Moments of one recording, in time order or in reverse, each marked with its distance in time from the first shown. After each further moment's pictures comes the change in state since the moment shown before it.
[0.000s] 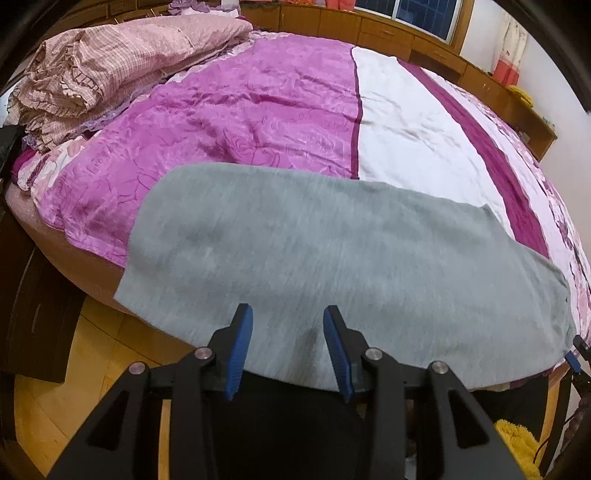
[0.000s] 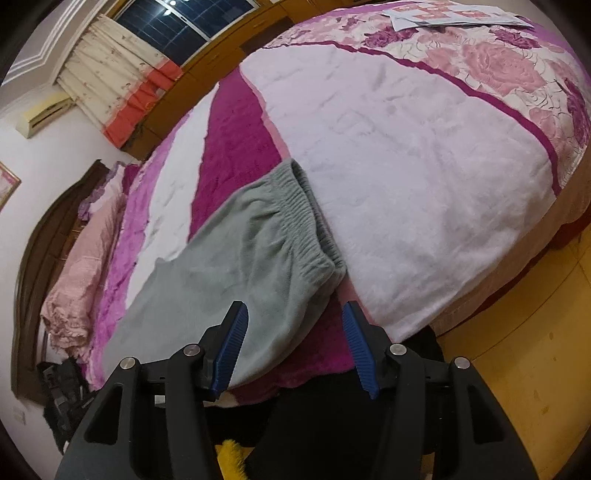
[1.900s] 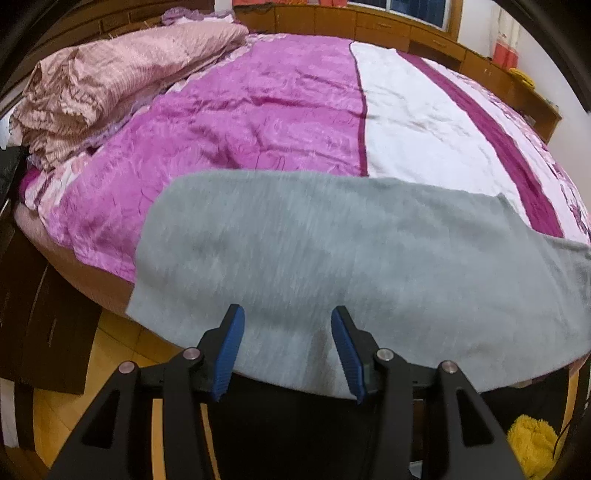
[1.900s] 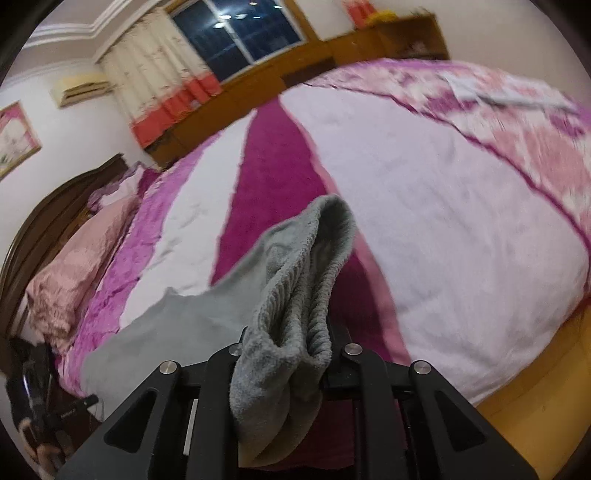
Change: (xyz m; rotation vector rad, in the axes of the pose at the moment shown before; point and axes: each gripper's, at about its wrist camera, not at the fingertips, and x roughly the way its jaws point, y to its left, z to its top) left arm 0.003 -0.005 0.002 0.062 -0.022 0.072; right arm 0.013 0.059 0.023 -0.219 -0.185 0.007
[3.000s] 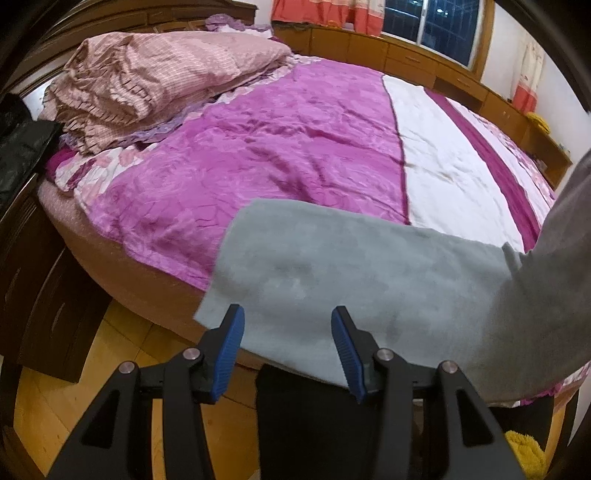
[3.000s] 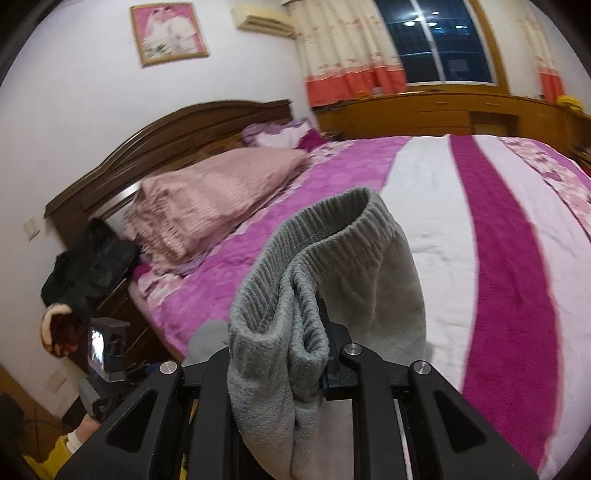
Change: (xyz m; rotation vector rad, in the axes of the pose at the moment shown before) left arm -0.031 0.064 0.003 -0.140 -0.066 0.003; right arm -0.012 0.286 0.000 -0.521 0.060 0.412
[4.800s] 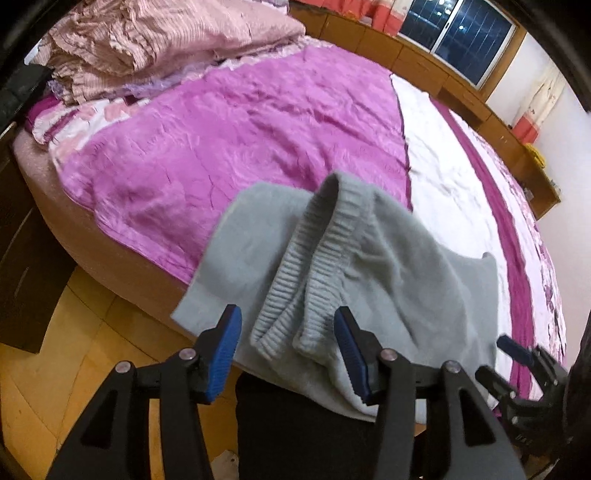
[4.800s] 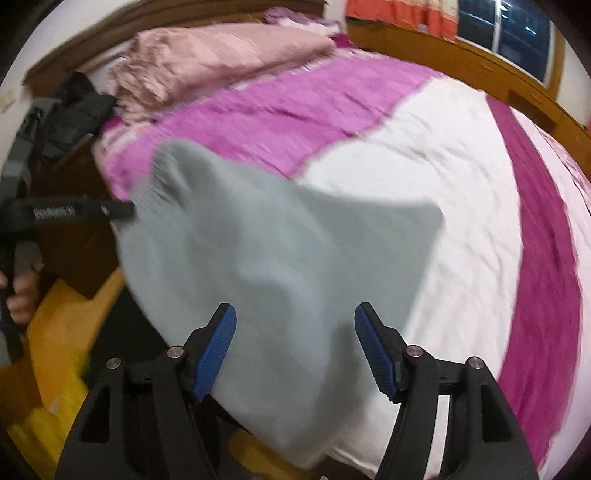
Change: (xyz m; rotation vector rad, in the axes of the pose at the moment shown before) left arm 0.033 0.021 0.011 -0.138 0.102 -0.143; right arm 0.109 0.004 -0.115 -0.221 0.417 -0.153
